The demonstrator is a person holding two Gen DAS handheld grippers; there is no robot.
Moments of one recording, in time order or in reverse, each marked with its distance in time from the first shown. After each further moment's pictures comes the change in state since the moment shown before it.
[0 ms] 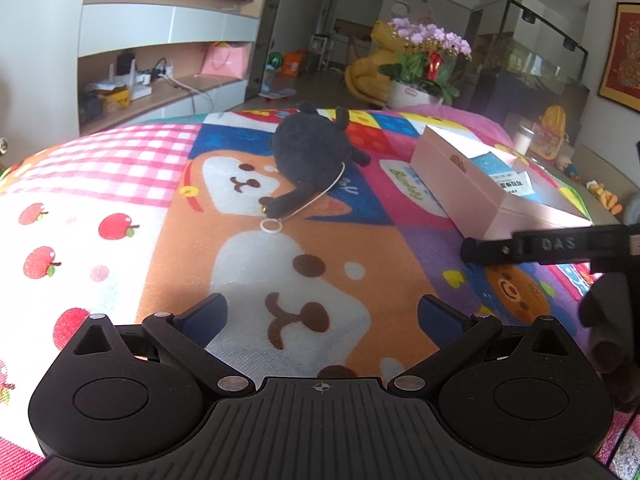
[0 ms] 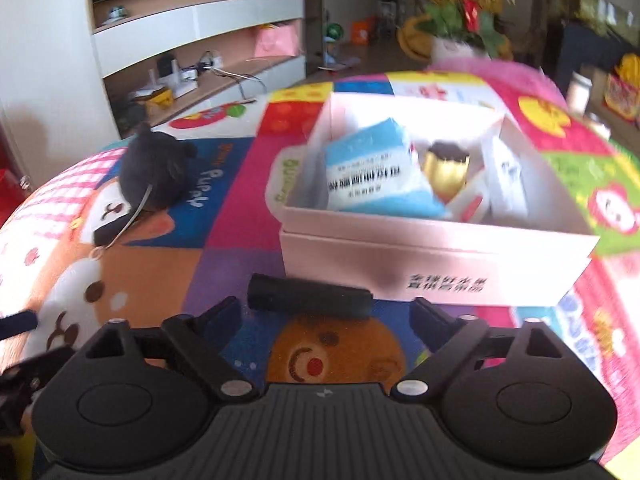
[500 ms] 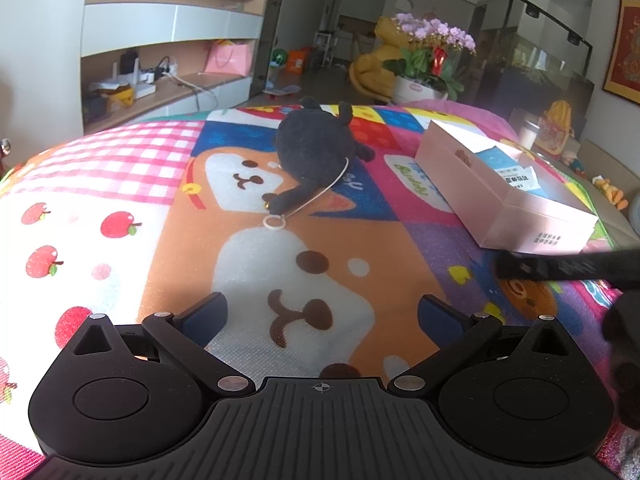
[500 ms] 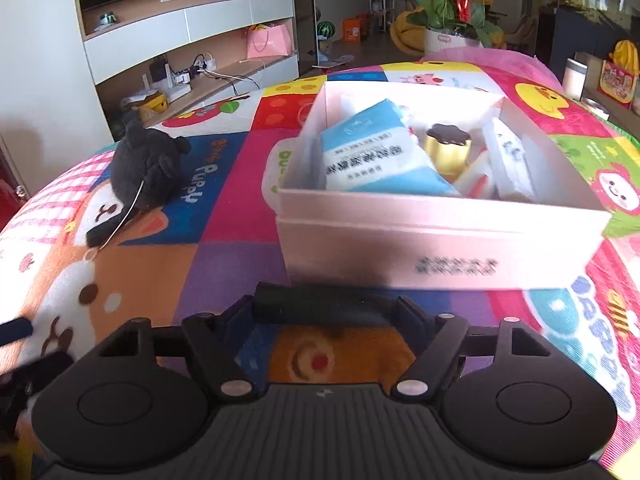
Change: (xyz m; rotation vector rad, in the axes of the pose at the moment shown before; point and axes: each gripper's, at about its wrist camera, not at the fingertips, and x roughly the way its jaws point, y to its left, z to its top) left arm 0.002 -0.002 0.000 0.009 0.012 0.020; right arm -0.013 -0.006 -0.018 -0.005 0.003 0.016
